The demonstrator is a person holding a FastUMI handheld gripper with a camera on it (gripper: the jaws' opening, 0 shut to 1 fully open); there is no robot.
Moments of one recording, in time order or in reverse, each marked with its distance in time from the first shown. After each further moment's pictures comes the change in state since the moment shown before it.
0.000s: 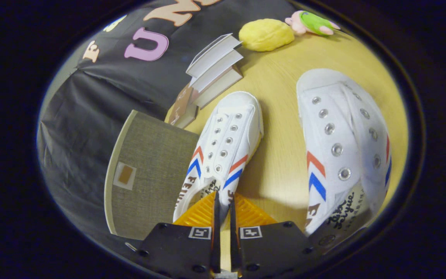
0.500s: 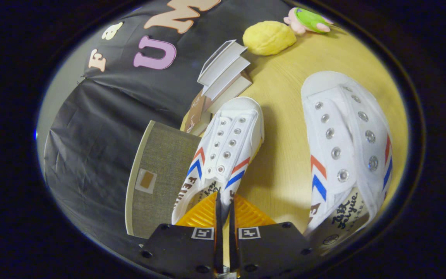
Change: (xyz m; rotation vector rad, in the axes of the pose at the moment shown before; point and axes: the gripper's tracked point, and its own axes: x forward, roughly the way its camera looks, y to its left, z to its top) arm -0.009 0.013 0.003 -0.013 -0.026 0.089
